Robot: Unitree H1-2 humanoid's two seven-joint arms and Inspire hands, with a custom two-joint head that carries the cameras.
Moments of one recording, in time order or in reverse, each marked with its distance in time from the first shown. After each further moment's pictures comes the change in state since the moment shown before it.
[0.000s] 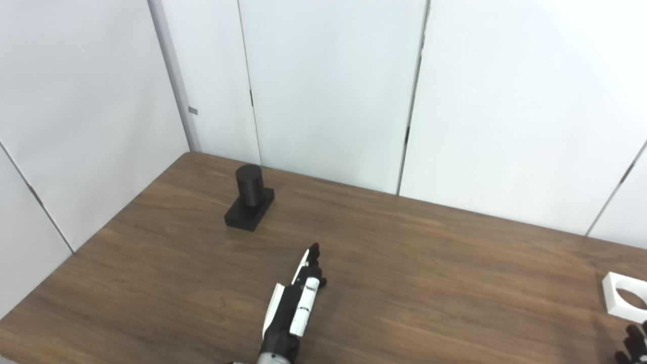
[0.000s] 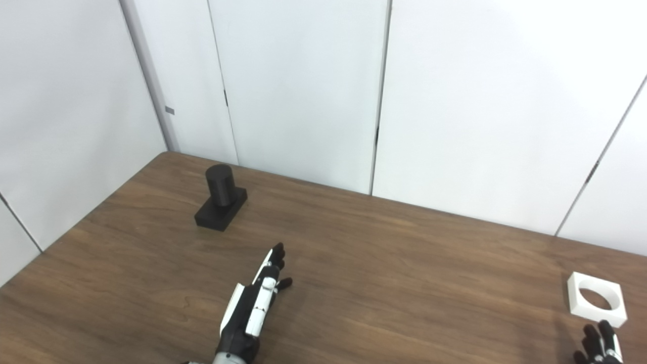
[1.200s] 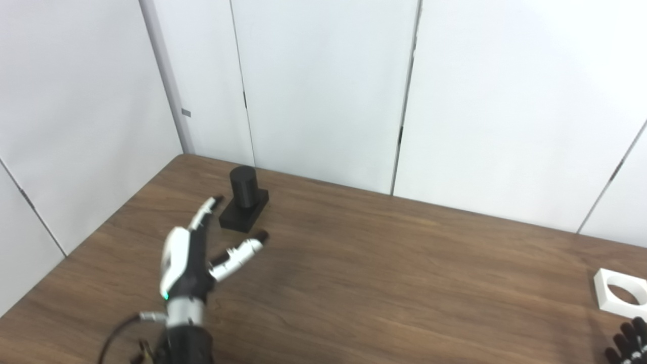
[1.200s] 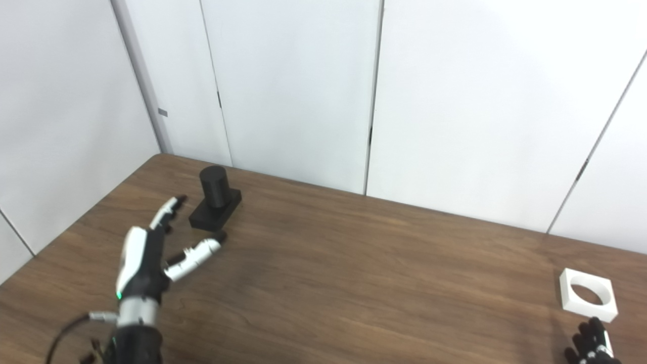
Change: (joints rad) left arm -0.170 0.203 0.249 -0.235 0.470 0.493 0.009; right arm 0.008 -0.015 0.007 -0.001 0.053 0.024 0.013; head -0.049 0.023
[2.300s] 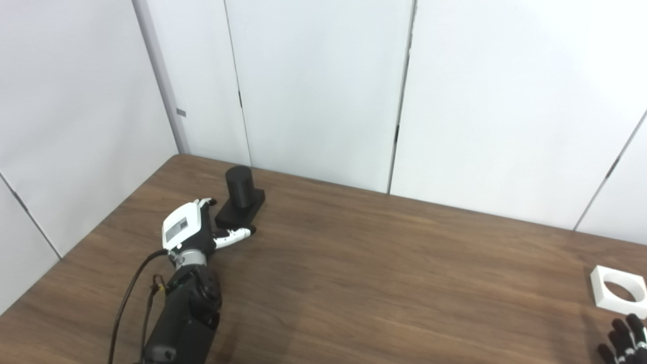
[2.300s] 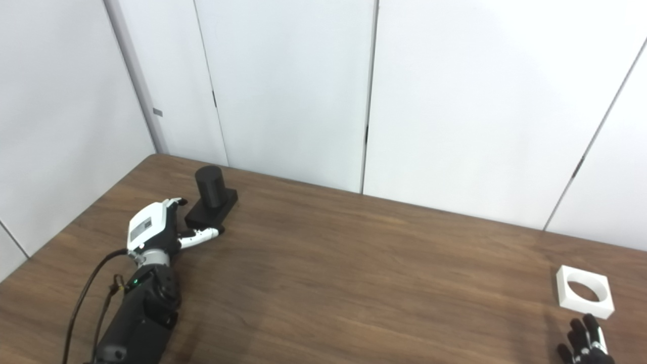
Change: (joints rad) left arm -0.291 0.133 -0.075 0.640 0.265 0.015 0.033; right arm 0.005 0.001 0.008 -0.011 -0.019 0.001 -0.007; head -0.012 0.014
